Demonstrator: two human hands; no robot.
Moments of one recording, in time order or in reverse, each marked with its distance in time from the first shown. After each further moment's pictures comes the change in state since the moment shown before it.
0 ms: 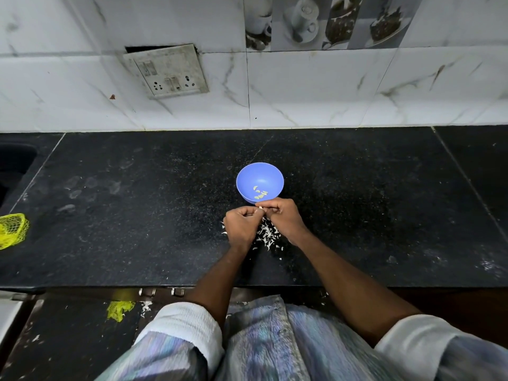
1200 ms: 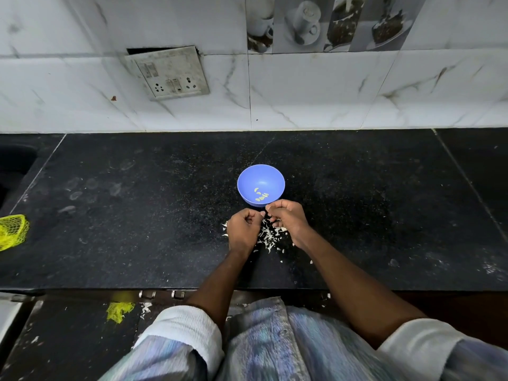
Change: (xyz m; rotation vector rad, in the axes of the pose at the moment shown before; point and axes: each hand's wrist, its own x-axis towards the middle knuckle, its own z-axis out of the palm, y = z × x) left_hand 0.000 -0.007 -0.006 0.162 -0.062 0.081; right_hand -0.001 -0.008 -0.008 0.318 0.036 0.312
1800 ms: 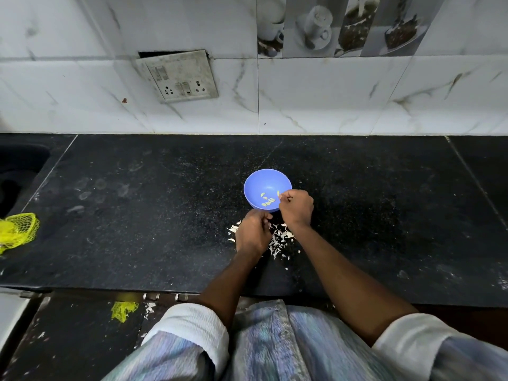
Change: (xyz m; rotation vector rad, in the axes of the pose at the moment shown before) left_hand 0.002 0.013 0.004 0.394 -0.112 0.125; right_hand 0.027 -0.026 0.015 -0.583 0.441 -0.231
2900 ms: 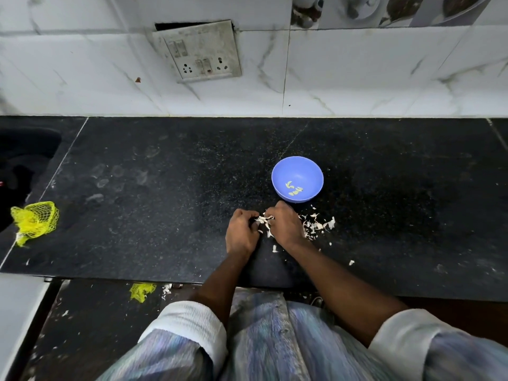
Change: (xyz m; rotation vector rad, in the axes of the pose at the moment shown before) left_hand 0.012 -0.113 -0.040 -0.055 -0.011 -0.089; right_hand -0.056 -0.004 0.094 -0.466 -0.388 -0.348
